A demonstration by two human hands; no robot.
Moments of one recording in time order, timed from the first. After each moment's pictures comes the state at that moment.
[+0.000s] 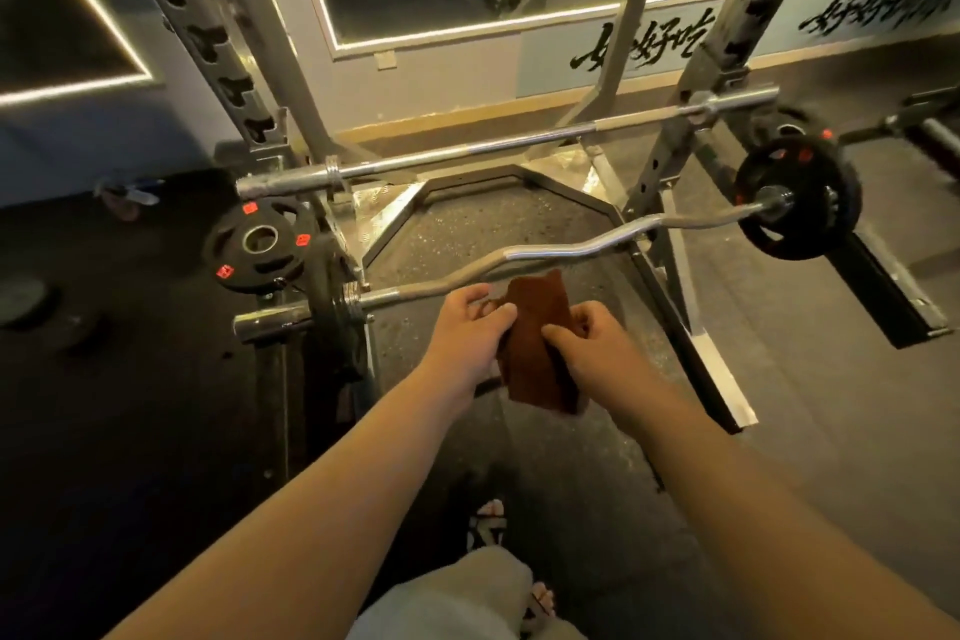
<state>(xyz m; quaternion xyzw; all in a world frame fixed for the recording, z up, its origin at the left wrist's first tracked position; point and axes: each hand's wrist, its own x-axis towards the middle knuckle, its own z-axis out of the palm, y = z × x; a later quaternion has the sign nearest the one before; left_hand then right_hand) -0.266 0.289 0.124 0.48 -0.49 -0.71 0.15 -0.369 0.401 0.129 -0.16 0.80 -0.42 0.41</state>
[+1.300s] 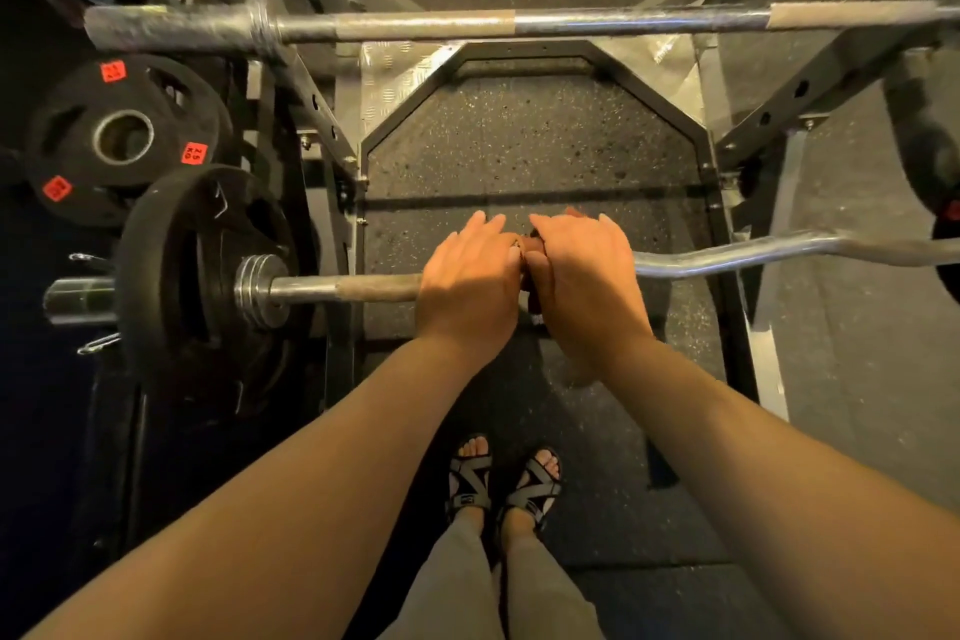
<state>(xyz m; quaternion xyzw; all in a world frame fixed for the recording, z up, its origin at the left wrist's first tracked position) -0.401 0.141 -0.101 0.40 -0.89 -0.16 0.12 -0.538 0.200 -0.084 -0.58 0.80 -0.12 0.11</state>
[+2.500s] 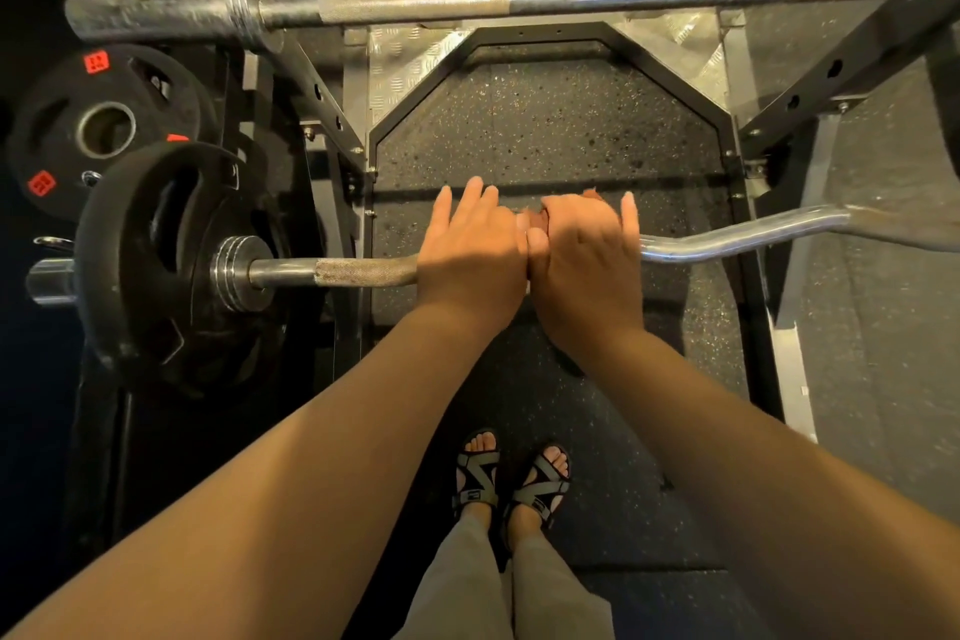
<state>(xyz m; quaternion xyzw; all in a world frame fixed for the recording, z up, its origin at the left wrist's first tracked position) -0.436 0.122 -0.101 0.42 -0.90 -0.10 -0.04 -0.542 0.197 -0.107 -0.53 0.84 -0.13 0.04</state>
